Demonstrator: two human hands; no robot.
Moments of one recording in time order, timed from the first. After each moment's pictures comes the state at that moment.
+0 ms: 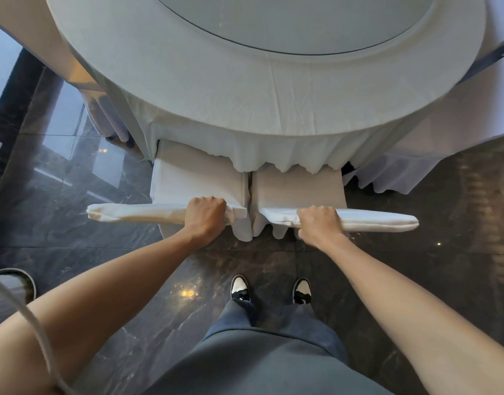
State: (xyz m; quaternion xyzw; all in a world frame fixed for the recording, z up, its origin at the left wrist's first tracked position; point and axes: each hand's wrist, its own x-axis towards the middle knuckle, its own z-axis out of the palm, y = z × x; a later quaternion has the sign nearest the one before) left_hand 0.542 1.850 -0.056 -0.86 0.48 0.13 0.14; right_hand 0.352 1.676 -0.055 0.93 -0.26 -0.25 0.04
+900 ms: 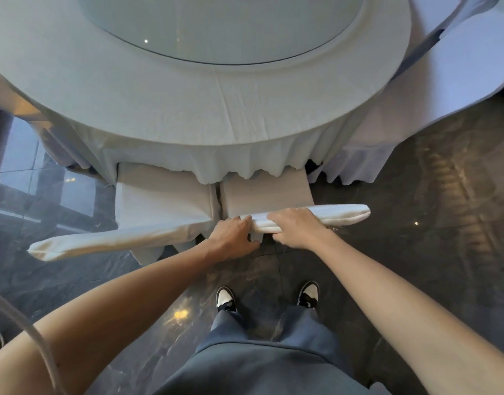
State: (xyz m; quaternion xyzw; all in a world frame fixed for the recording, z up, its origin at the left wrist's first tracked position) left_hand 0.445 1.761 -0.068 -0.77 0.56 0.30 -0.04; right_hand 0.302 1.633 -0.040 0.95 -0.21 -0.21 -0.13
